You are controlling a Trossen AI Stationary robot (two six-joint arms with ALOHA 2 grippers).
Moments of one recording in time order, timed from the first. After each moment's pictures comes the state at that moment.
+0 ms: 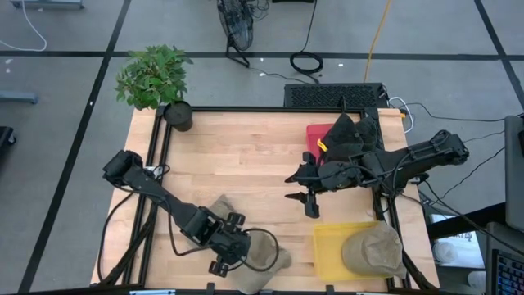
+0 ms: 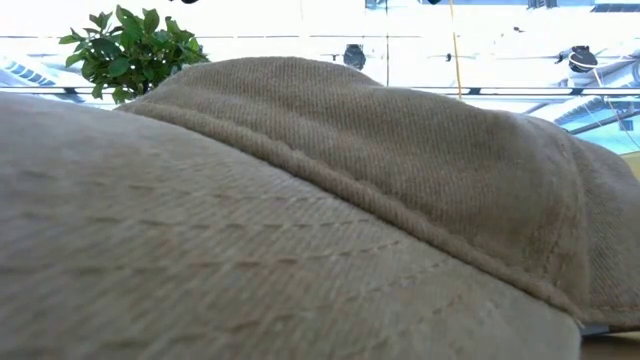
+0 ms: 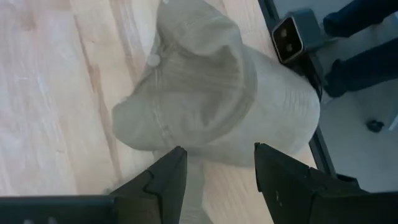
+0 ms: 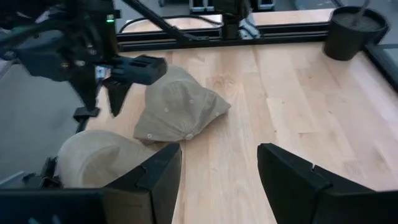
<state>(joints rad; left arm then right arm) -0.58 1.81 1.53 -0.79 -0.05 -0.27 0.28 1.31 1.24 -0.47 0.20 0.22</state>
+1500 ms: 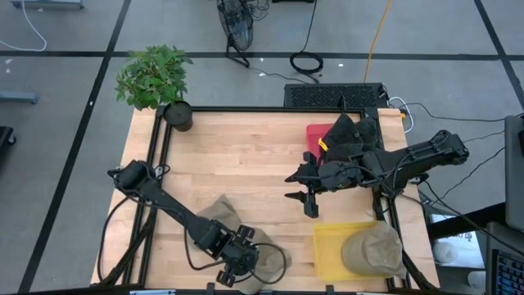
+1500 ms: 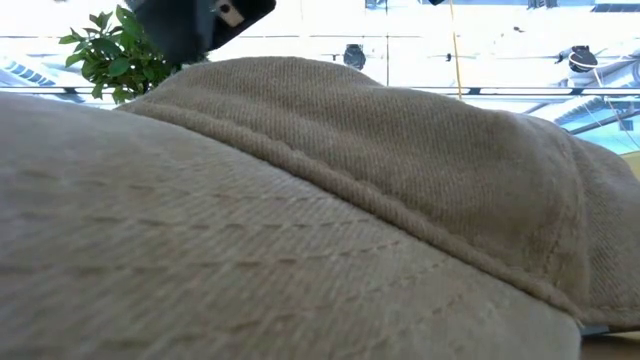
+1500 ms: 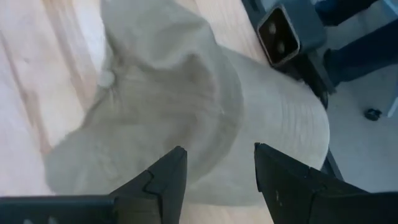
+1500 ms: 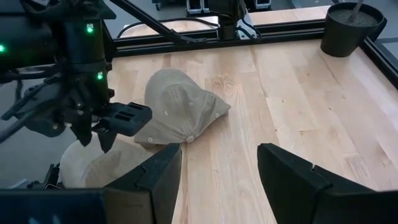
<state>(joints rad) -0.60 1.96 1.53 -0.63 -0.01 -0.20 0.28 1.31 1.24 -0.46 0.21 0.26</state>
